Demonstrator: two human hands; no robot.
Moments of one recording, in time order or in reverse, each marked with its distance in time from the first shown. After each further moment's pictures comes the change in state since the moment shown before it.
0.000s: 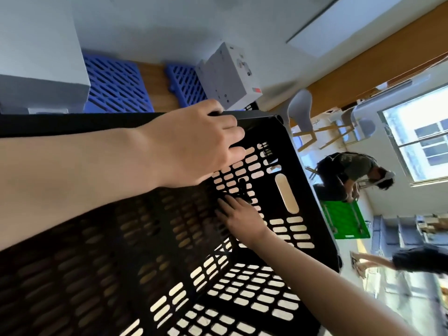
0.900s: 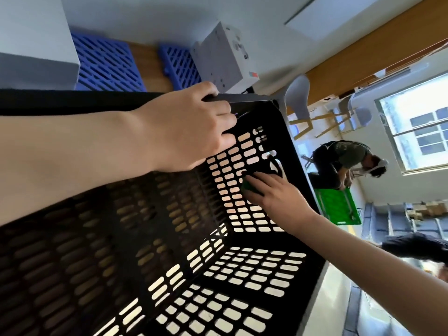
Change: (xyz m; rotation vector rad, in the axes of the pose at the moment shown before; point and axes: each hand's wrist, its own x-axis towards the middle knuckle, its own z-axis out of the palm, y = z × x) left_hand 0.000 0.004 -0.003 0.097 -0.097 0.014; right_hand -0.066 0.054 -0.054 0.046 -0.020 0.101
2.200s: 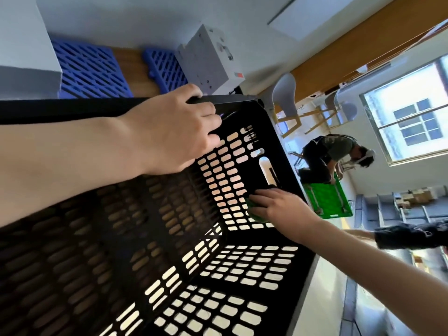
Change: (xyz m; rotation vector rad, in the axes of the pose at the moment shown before) left_hand -0.002 0.001 -0.003 -0.027 0.006 -0.011; right_hand -0.038 0.000 0.012 0.127 -0.205 -0.040
